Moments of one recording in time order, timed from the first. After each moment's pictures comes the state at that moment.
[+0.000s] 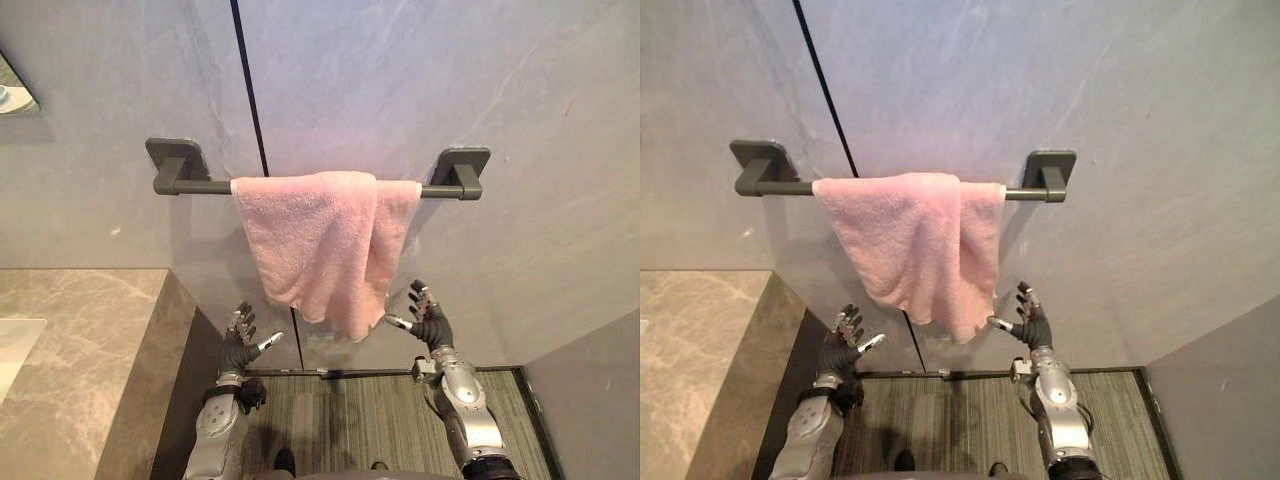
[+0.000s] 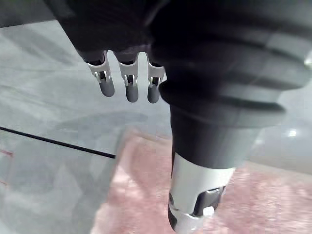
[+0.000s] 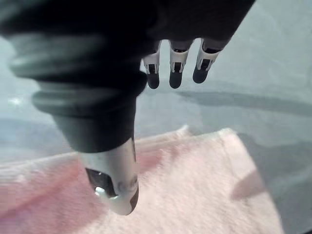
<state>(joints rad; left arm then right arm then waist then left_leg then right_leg) 0.21 0.08 0.01 0.16 -0.24 -0.23 0.05 0.07 -0.03 -0.02 0.16 0.11 -0.15 -0.02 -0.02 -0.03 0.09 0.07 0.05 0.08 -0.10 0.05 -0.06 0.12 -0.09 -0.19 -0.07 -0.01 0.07</state>
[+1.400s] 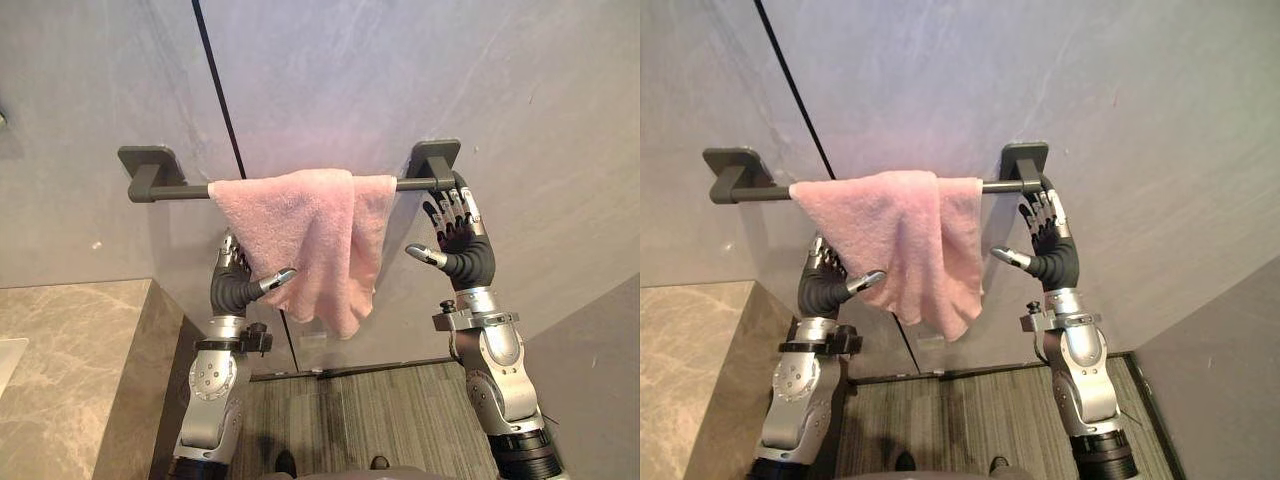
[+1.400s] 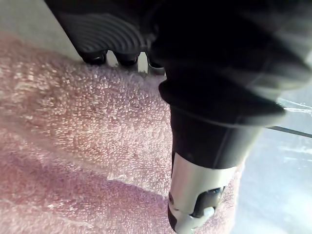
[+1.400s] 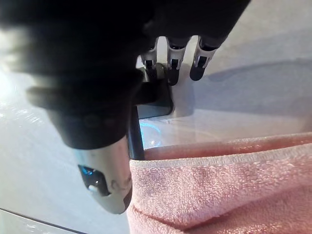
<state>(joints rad) 0.09 0.13 -0.09 -0.17 -0.24 -0.32 0.05 -0.06 -0.19 0.10 -0.22 0.34 -0.24 0.07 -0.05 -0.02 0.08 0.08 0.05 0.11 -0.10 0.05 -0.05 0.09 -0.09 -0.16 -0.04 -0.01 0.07</state>
